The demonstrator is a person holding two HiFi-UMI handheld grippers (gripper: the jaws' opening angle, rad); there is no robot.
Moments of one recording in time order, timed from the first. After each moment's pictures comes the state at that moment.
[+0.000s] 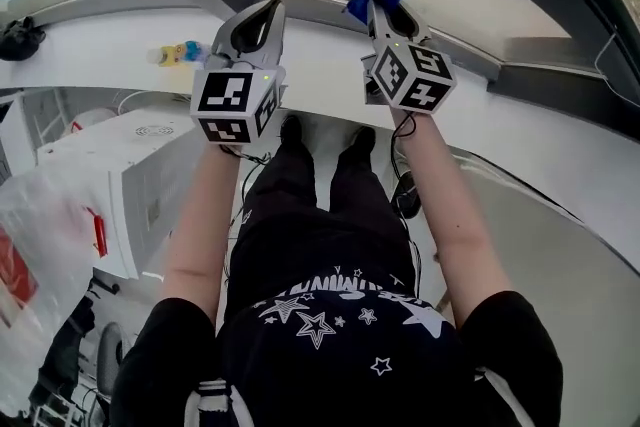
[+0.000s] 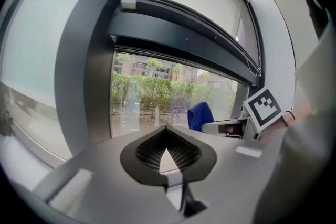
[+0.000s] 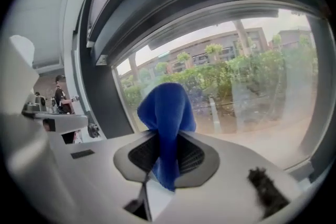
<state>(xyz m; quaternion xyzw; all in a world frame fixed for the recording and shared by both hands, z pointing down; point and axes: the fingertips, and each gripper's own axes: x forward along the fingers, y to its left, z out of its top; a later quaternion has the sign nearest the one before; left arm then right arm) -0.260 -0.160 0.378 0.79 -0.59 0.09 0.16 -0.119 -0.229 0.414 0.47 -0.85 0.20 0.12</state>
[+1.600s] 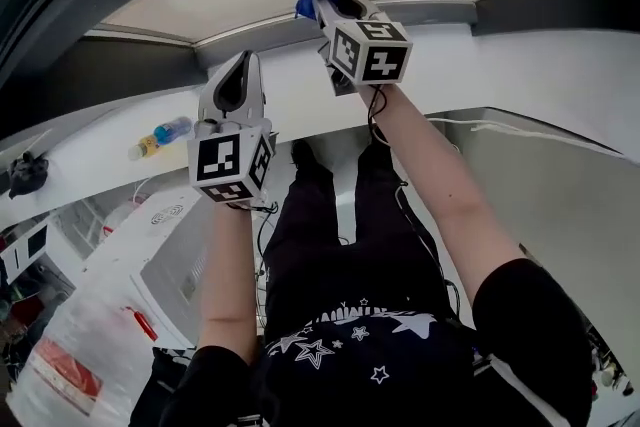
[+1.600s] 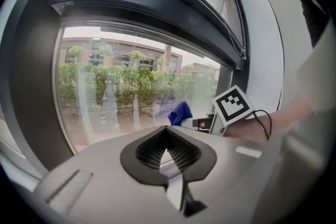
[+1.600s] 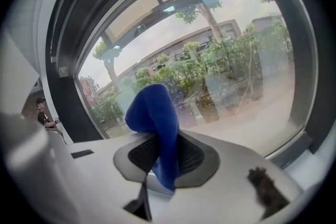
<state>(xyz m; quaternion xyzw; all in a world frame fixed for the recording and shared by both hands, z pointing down) -0.148 -0.182 0.427 0.83 -0.51 0.15 0.16 -0.028 -0.278 0.489 0.53 -0.80 0.28 0.07</state>
